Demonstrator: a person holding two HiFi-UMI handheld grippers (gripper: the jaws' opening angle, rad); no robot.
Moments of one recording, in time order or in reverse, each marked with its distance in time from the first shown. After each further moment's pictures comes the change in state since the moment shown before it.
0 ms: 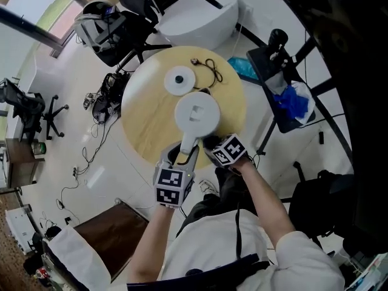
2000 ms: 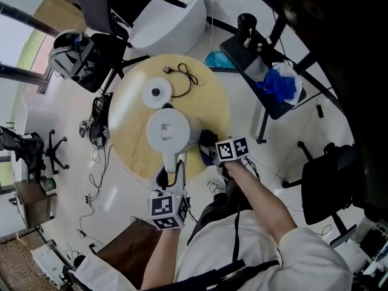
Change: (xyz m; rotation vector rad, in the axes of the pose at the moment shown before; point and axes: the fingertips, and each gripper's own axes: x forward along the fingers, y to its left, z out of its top) left arm -0.016 0.006 -0.005 -0.078 -0.068 0.124; right arm -0.011 -0.040 0.006 0.636 -0.435 0.078
